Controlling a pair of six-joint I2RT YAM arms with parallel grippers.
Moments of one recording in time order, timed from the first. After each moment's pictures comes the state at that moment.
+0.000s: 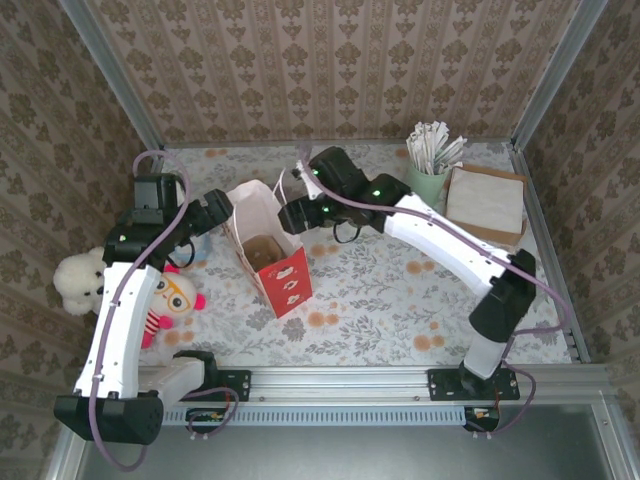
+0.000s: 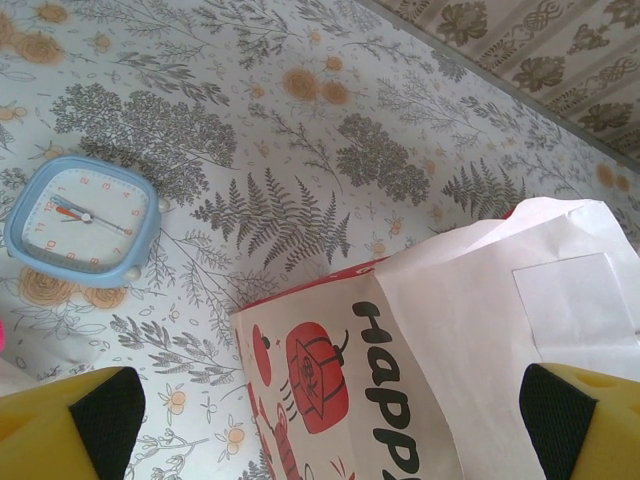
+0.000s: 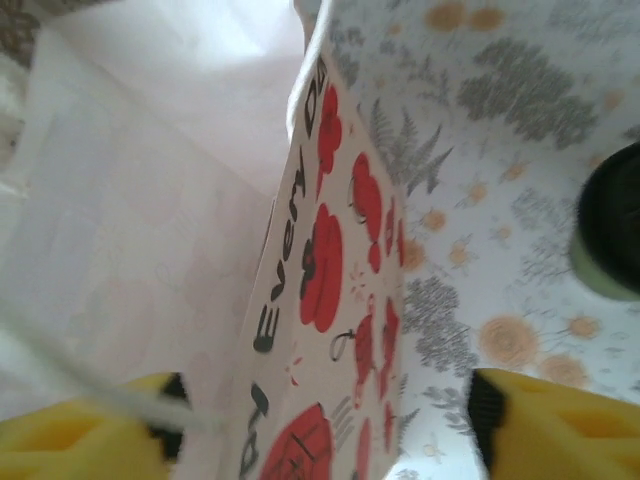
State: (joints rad) left arm -0.13 1.05 1.25 -0.95 0.08 -0.53; right arm 0.77 1.73 1.76 -0.76 -0.12 0.32
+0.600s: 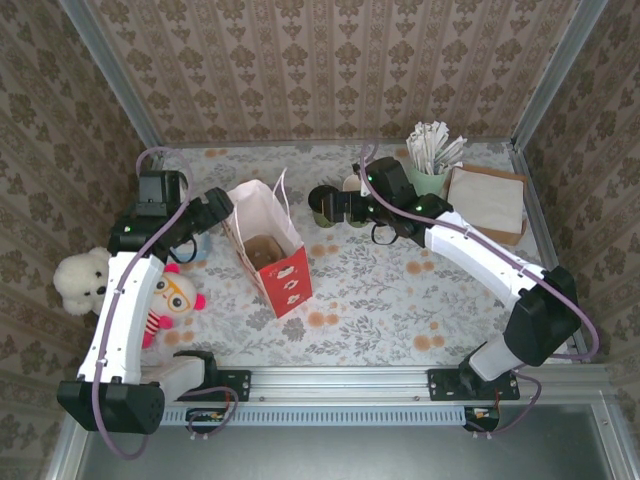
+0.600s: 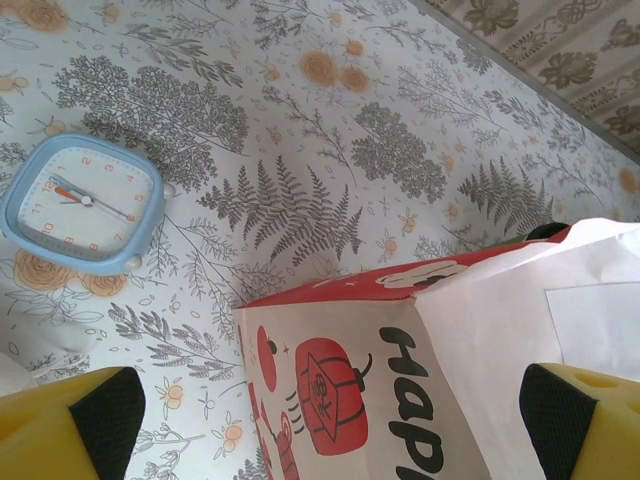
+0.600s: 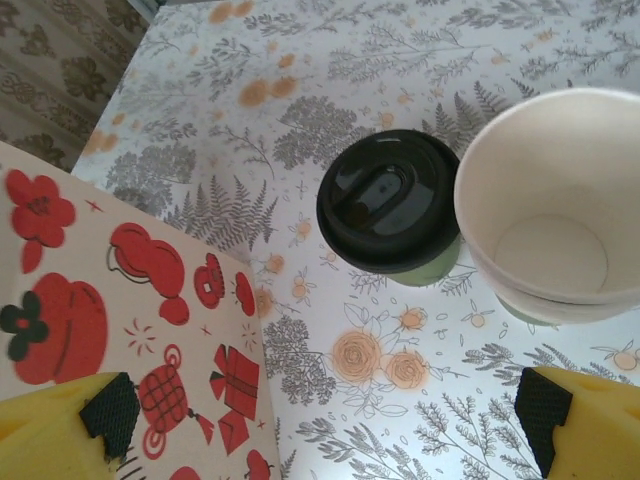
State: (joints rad) left arm -0.12 1.10 1.25 -0.95 0.07 -0.57; right arm 0.58 1.52 1.30 -0.44 -0.06 0.44
